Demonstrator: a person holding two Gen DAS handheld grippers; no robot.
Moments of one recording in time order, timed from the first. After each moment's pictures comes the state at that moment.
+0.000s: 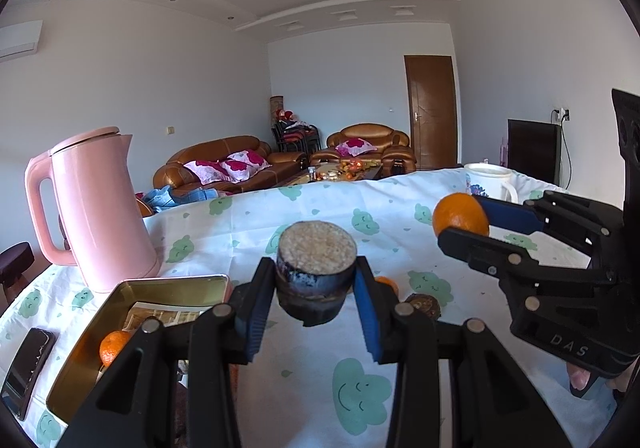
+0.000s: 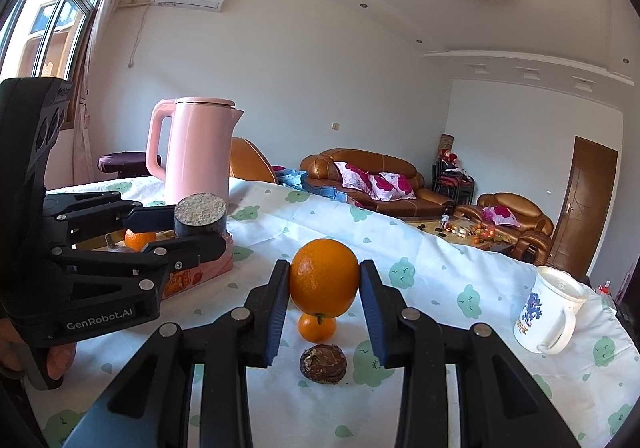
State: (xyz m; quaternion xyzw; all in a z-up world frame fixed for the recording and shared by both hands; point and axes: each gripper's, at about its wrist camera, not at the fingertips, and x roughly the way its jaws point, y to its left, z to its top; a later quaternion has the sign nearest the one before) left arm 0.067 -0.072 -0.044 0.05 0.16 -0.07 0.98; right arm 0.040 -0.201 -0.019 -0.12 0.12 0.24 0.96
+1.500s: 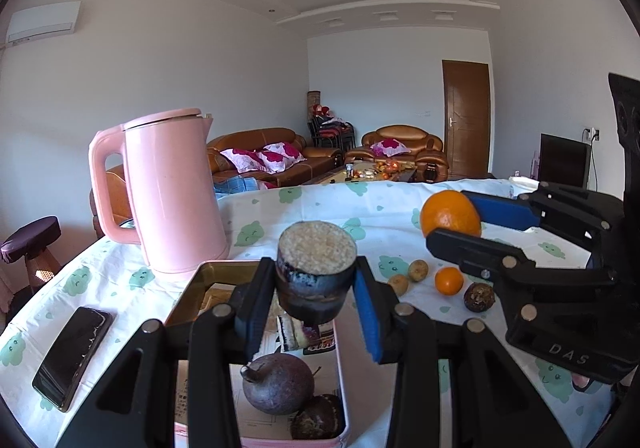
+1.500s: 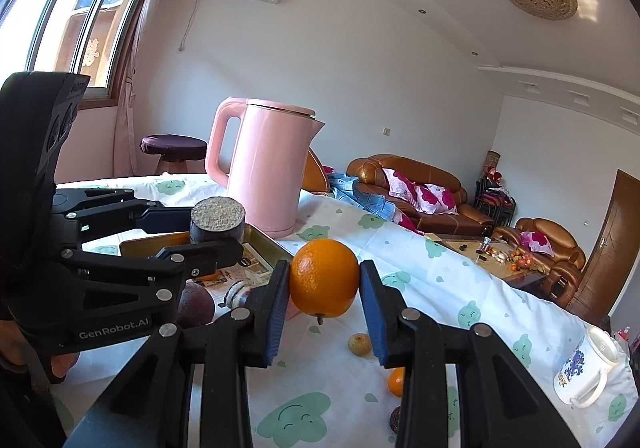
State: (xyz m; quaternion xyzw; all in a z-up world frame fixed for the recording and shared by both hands) left arm 0.041 0.007 -0.030 0.02 0.17 -0.01 0.99; right arm 0.029 -0.116 -0.001 -0.17 0.11 0.32 0.93
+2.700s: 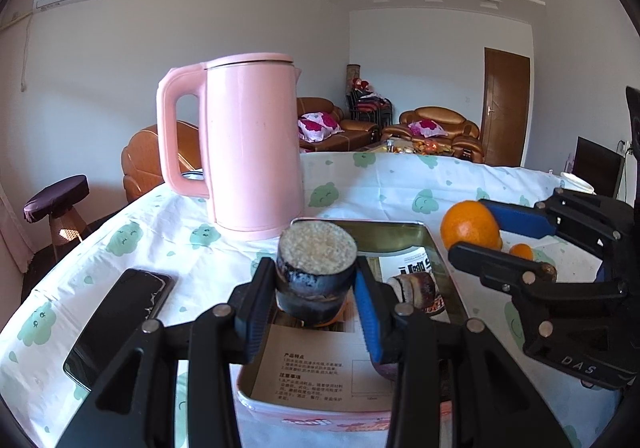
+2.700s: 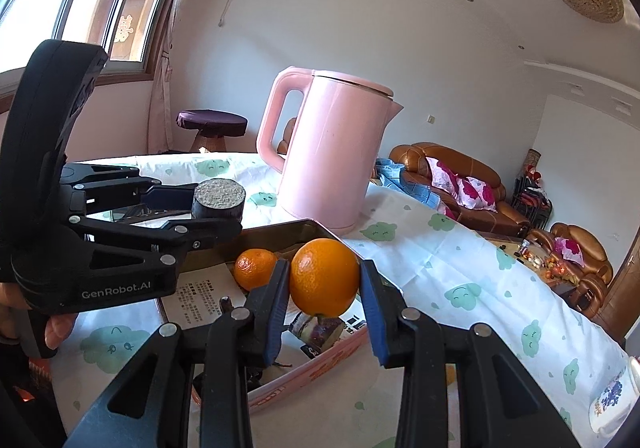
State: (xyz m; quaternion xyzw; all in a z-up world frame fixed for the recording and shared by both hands) left arm 0.047 0.091 -0.051 -0.02 0.22 0.05 0.97; right arm 0.040 -0.036 -0.017 -0.20 0.15 0.38 0.89
